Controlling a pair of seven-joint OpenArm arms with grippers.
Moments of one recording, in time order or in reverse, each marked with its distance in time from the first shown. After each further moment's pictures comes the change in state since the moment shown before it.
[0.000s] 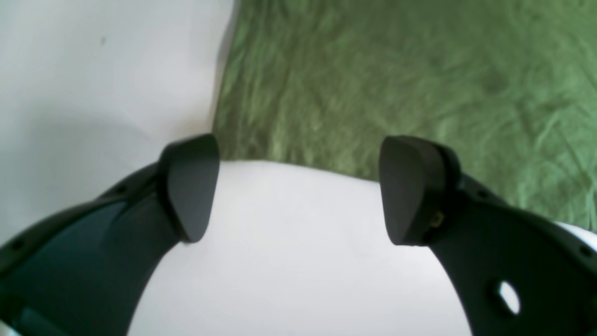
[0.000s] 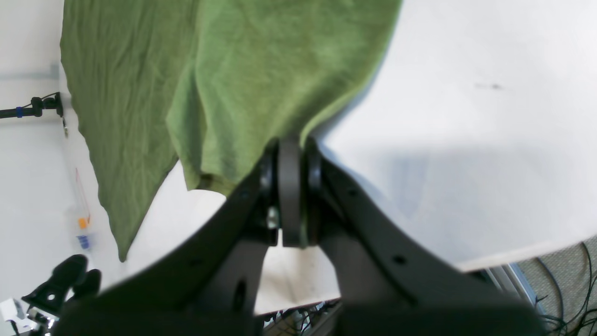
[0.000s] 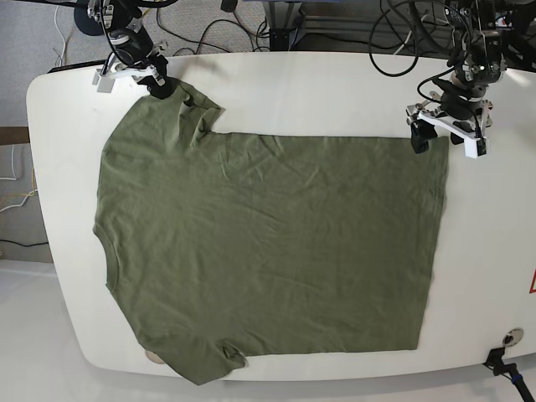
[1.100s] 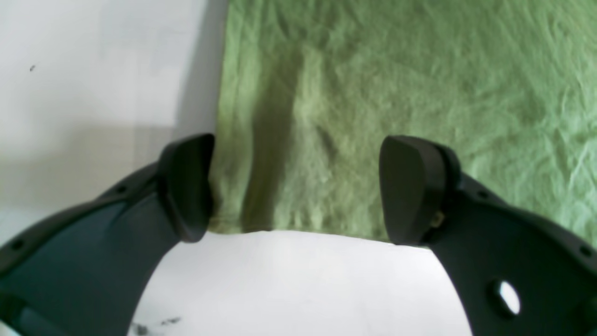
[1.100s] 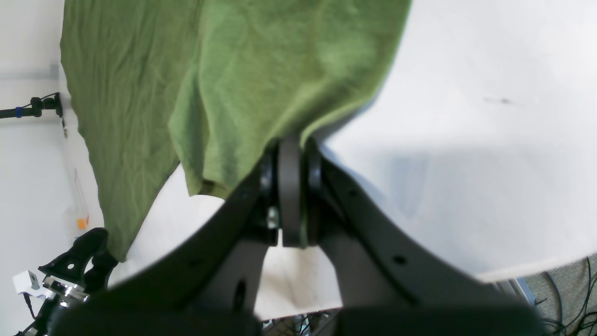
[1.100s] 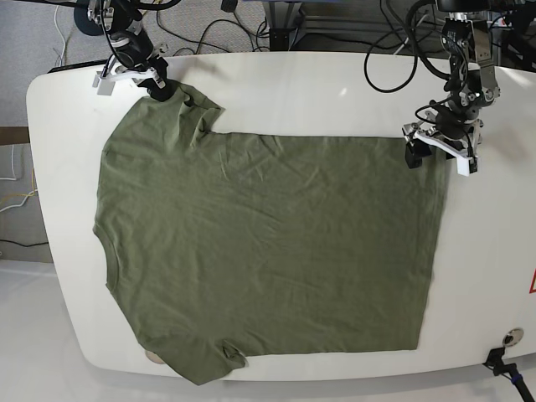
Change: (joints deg) left arm -9.5 0.0 2.2 -14.6 0.2 -5.2 -2.5; right arm 0.8 0.0 0.0 0.0 -0.4 -0.1 -0.1
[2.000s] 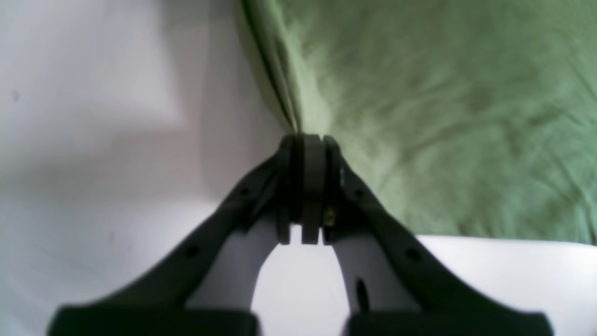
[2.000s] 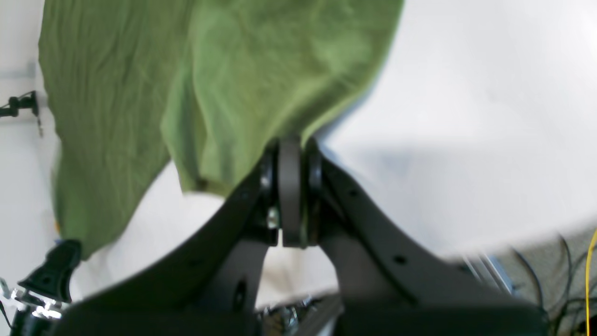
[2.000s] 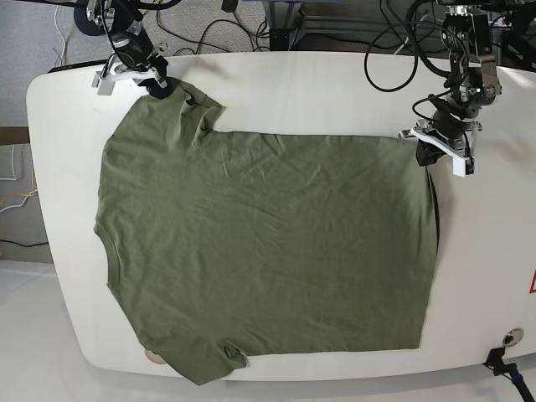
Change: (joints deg) left arm 3.3 0.1 -0.2 8.5 -0.2 -1.6 2.3; right arm -2.2 -0.2 -0.2 4.5 -1.8 -1.9 -1.4
